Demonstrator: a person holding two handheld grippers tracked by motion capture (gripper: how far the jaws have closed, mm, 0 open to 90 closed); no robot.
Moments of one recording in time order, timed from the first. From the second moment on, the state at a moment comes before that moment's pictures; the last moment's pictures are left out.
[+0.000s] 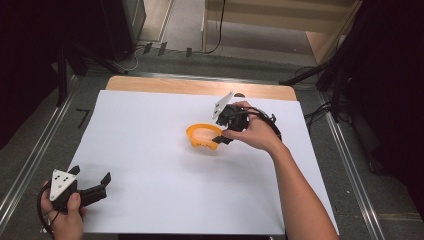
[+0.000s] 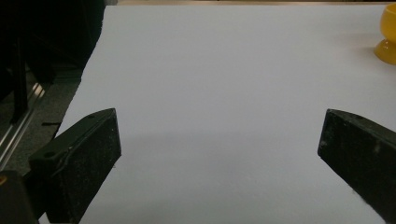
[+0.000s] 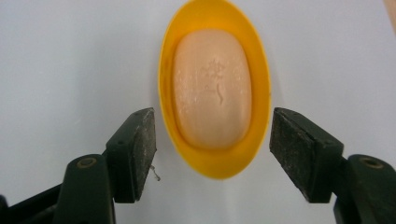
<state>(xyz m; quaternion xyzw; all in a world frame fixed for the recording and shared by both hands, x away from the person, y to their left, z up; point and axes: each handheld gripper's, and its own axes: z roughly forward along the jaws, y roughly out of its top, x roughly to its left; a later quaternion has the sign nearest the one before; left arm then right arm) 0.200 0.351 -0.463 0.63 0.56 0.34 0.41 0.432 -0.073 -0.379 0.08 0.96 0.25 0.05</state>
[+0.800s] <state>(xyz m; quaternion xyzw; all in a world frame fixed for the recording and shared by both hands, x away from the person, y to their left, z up) 0.200 0.350 -0.463 0.64 0.56 0.34 0.41 0.409 -0.115 -0.399 0.17 0.95 0.26 0.04</state>
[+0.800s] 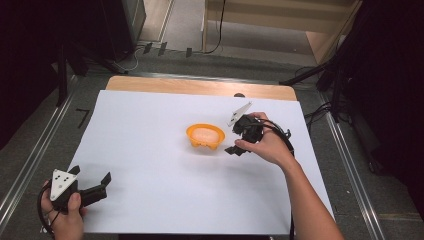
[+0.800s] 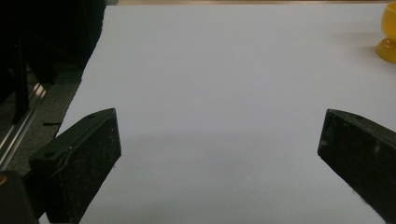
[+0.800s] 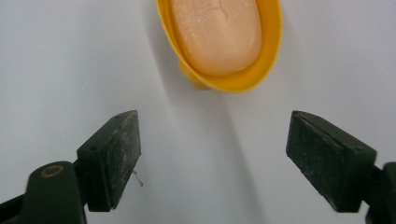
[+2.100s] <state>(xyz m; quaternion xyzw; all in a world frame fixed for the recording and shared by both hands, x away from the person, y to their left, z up) 0.200 0.350 -0.463 0.64 0.55 0.34 0.41 0.354 -0.185 -0.438 0.29 0.91 0.29 0.06</state>
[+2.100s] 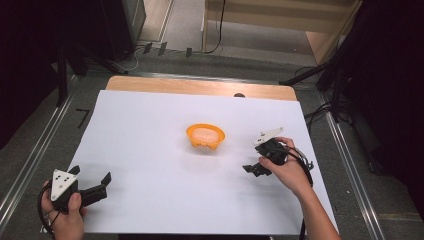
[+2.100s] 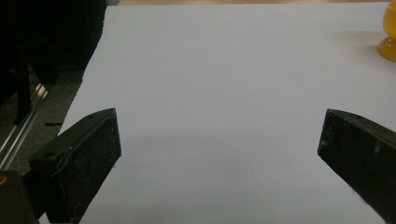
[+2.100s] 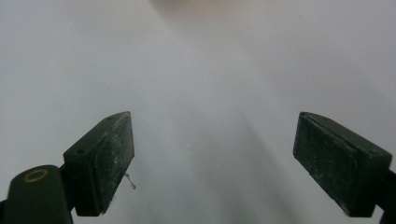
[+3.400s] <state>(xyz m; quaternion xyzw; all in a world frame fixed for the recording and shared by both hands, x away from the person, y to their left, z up) 0.200 0.349 -0.463 0.64 0.56 0.35 0.41 0.288 -0.283 -0.480 0.36 0.83 0.42 0.11</state>
